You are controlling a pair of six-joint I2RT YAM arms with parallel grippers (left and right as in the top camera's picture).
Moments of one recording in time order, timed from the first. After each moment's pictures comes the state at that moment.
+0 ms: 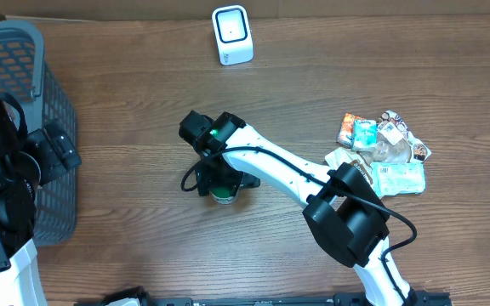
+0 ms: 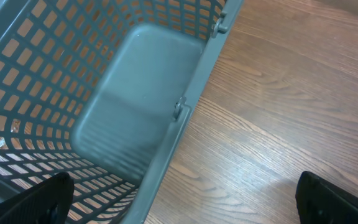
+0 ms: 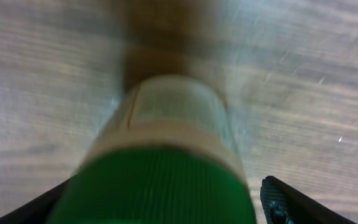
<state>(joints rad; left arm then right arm) 0.24 1.19 1.76 -1.45 -0.27 -0.21 0.86 2.20 1.80 -1.21 -0.10 0.67</state>
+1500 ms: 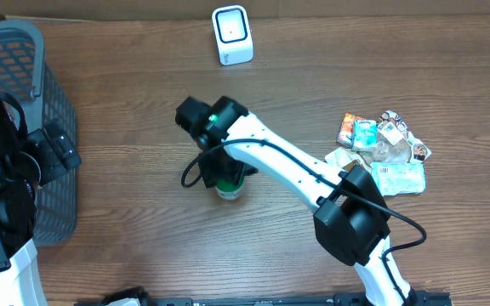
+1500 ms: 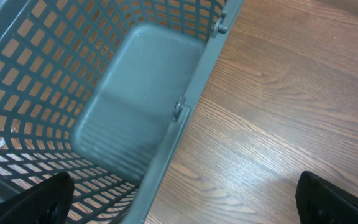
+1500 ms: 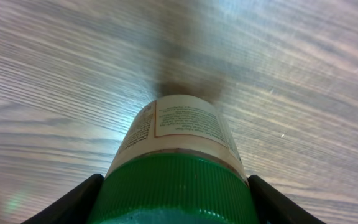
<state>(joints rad) 0.24 1.19 1.76 -1.45 -0.27 -0.21 0.84 2.20 1.99 -1.37 -0.05 0.51</state>
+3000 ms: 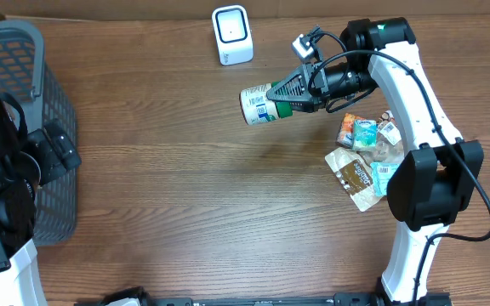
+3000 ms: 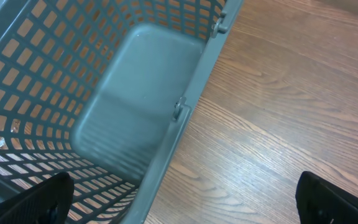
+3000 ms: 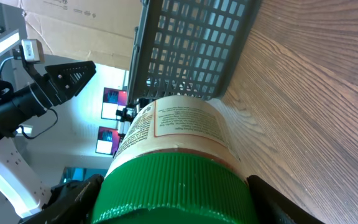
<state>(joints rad) 0.24 1.19 1.76 -1.45 -0.27 -0.21 0.16 2.13 2.02 -1.64 -1.37 -0.48</state>
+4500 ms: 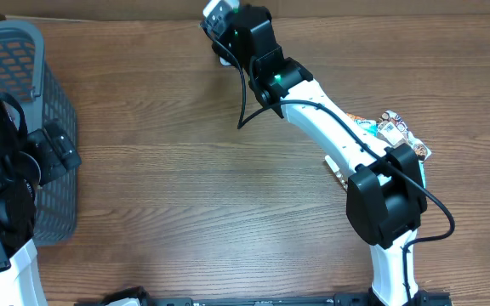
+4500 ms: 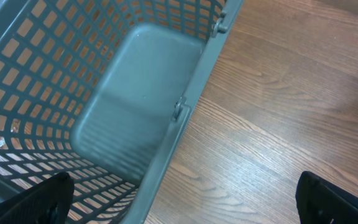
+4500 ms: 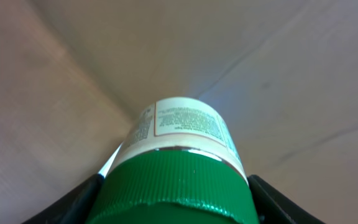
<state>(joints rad) 0.24 1.19 1.76 -1.45 -0.27 -0.21 0.55 2.14 1.85 -0.03 0.22 -0.58</state>
